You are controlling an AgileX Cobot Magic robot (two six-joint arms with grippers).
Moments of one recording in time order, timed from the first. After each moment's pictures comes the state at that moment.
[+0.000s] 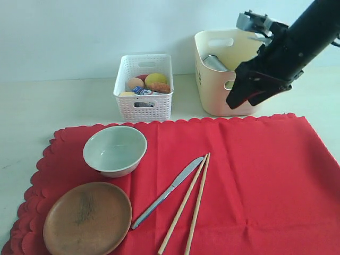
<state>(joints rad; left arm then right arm) -0.07 0.00 0.00 0.07 0.37 -0.11 0.13 1.86 -1.44 0.54 1.11 -0.59</state>
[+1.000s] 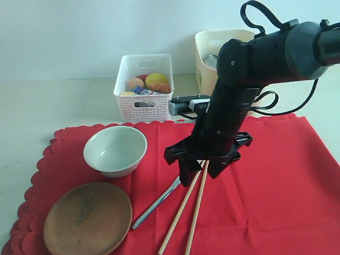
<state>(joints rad) -0.07 0.00 0.00 0.07 0.37 -0.11 0.53 1.96 -1.28 0.29 0.93 -0.05</state>
